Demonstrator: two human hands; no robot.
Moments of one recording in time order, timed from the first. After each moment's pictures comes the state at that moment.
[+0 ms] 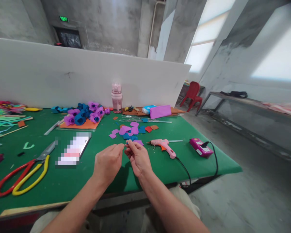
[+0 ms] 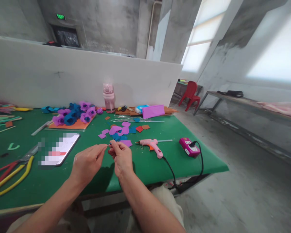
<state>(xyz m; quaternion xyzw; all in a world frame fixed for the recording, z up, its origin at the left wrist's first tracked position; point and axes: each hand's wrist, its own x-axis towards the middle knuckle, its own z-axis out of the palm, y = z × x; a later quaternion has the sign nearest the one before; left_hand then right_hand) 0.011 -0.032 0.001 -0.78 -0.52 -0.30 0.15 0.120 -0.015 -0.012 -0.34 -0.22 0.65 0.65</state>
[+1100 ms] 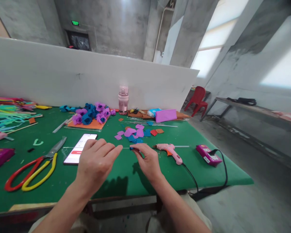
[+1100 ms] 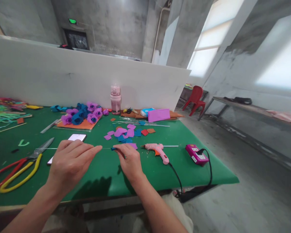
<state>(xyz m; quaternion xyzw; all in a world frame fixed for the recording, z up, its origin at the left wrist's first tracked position) -0.028 -0.049 0.048 -0.81 -0.39 -0.34 0.29 0.150 -0.016 -0.016 -0.39 -0.74 0.15 0.53</state>
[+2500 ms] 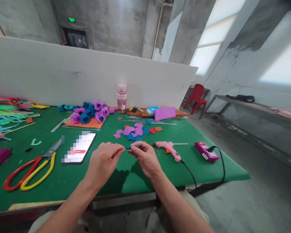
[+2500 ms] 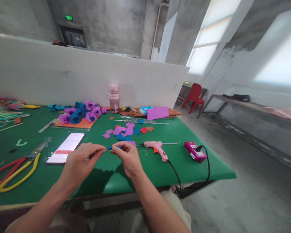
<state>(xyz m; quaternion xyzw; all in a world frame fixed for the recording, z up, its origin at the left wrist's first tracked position) -0.015 -0.039 0.024 -0.79 -0.48 -0.37 0.04 0.138 -0.017 -0.011 -0.31 -0.39 0.63 0.59</state>
